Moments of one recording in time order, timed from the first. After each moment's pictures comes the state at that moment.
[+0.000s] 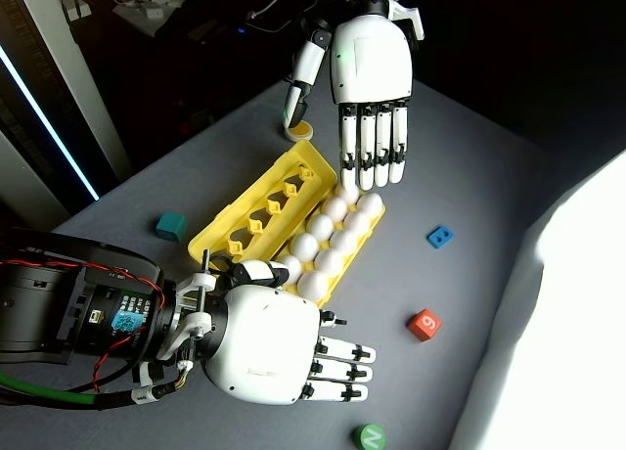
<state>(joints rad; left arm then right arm) 0.13 -0.83 1.11 2.85 -0.57 -1.66 -0.24 -1.43 1.58 0.52 -0.01 -1.20</state>
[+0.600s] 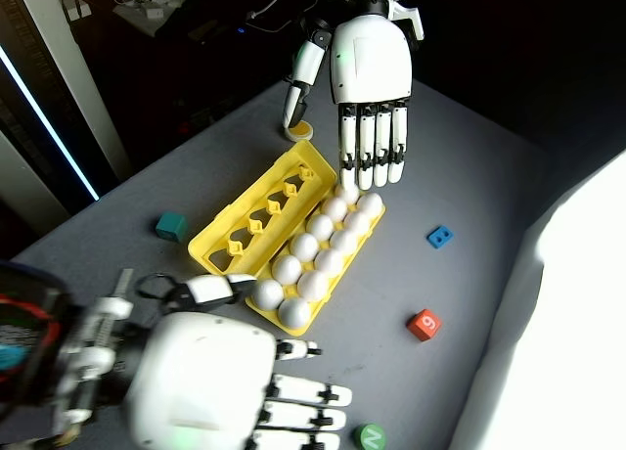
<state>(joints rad) 0.13 -0.83 1.11 2.85 -0.57 -1.66 -0.23 -1.14 1.32 0.46 0.00 -1.21</state>
